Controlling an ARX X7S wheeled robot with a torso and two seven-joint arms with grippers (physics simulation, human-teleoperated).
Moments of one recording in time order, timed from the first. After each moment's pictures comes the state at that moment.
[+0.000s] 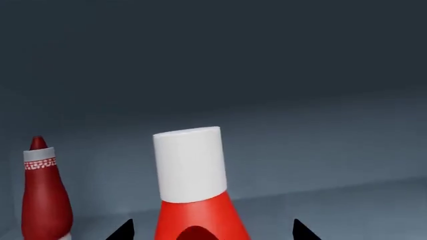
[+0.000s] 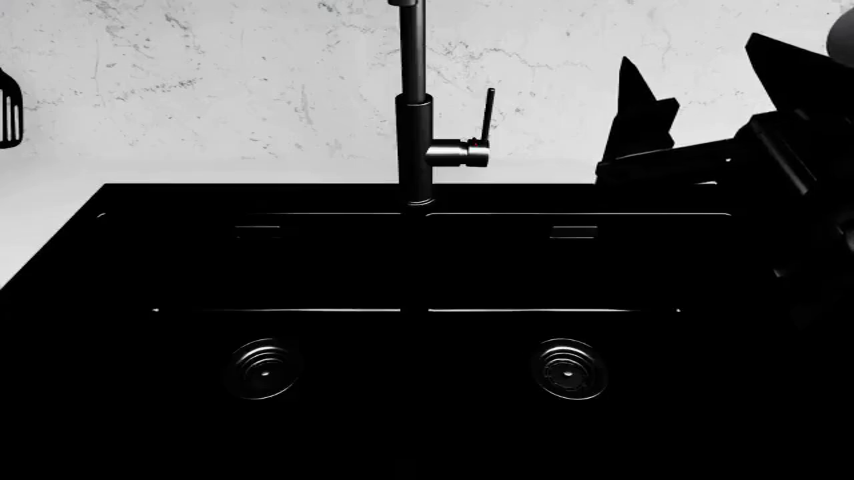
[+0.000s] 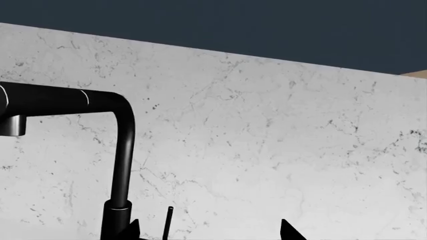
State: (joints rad) left arm -2.35 -0.12 0.62 -1.00 -0.69 -0.91 -0.16; right arm 1.03 0.78 -0.17 -0.68 1.40 0.99 0.82
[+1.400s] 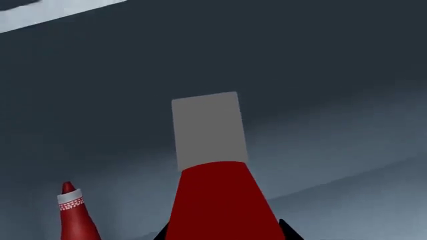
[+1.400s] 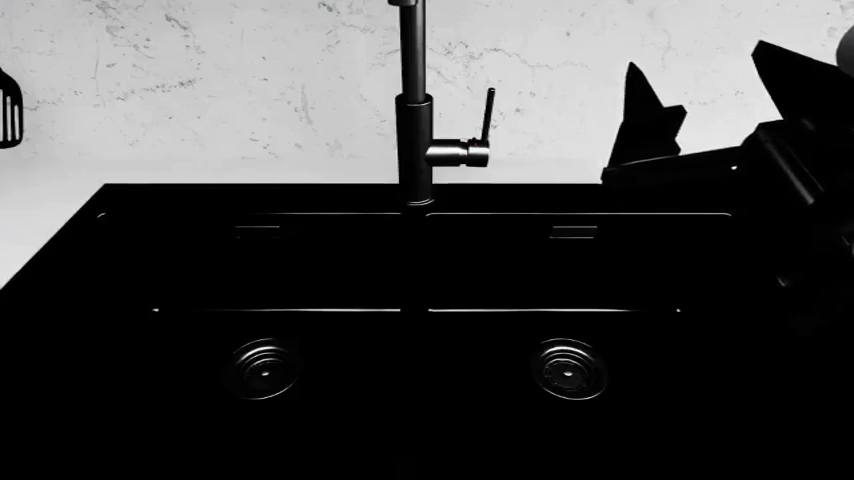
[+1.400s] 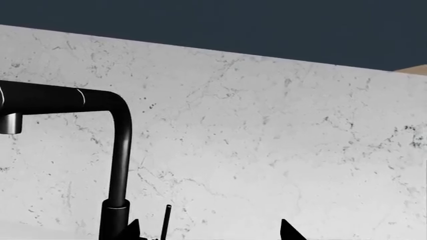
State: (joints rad) left arm -2.35 -0.02 0.22 -0.58 0.17 -1.33 0.38; right arm 1.00 0.80 -0.17 -0.70 1.41 0.96 0.83
